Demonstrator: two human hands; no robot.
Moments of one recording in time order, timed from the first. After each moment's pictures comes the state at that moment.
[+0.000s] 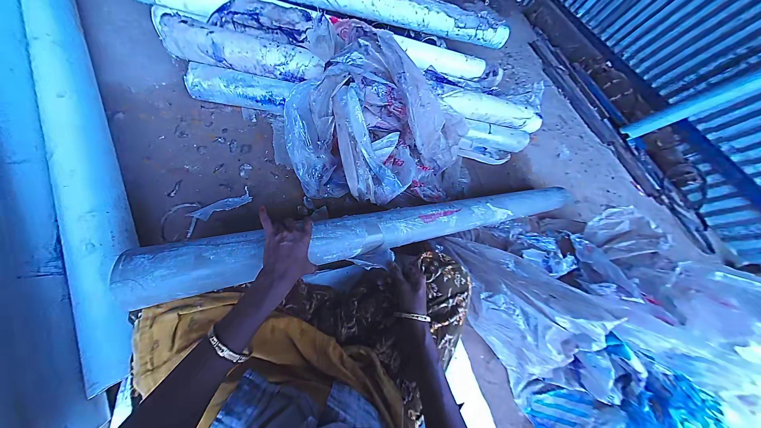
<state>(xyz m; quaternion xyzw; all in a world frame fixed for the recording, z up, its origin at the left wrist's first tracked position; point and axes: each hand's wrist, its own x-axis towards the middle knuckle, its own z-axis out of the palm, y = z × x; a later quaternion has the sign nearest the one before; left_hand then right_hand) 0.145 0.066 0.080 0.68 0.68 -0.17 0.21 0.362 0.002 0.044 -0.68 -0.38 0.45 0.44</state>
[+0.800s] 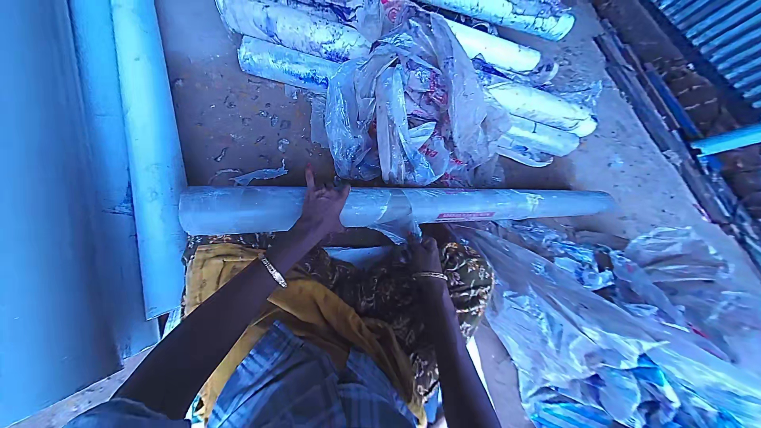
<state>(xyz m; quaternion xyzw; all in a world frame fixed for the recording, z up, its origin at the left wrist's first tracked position) 0.130 0.083 0.058 0.74 0.65 -0.09 0.17 0.353 0.039 0.041 -0.68 -0.43 0.49 0.33</state>
